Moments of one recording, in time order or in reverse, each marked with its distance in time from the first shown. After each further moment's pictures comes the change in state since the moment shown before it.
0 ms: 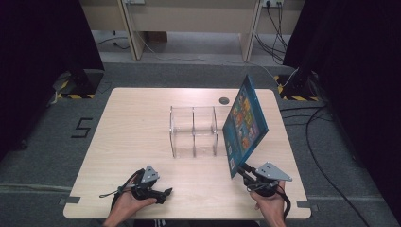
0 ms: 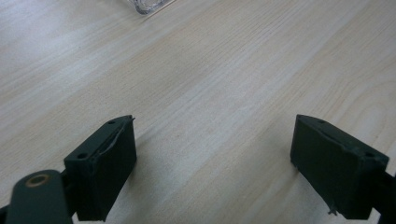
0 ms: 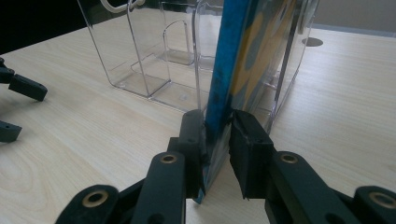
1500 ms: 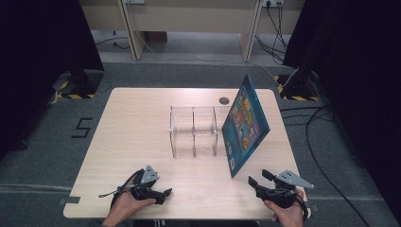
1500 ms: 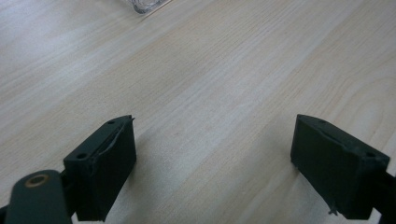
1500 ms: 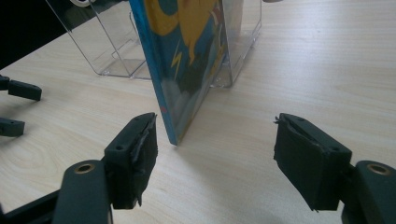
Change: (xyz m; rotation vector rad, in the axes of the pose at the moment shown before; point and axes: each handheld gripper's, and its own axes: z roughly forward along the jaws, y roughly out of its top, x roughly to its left) left arm 0.001 -0.001 -0.001 0.001 -0.009 0.009; right arm -0.026 -0.022 -0.041 0.065 -0.025 0.200
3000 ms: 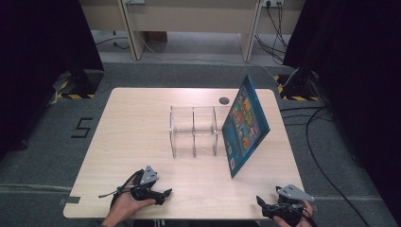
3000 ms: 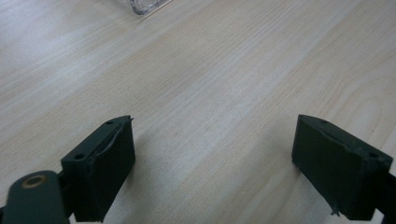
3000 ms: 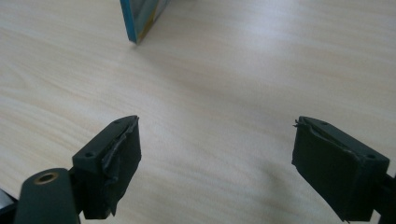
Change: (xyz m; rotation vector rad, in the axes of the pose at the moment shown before) left arm 0.000 -0.002 0.000 -0.014 -0.006 0.005; right arm 0.000 -0.032 -0.026 0.225 -0.160 -0.111
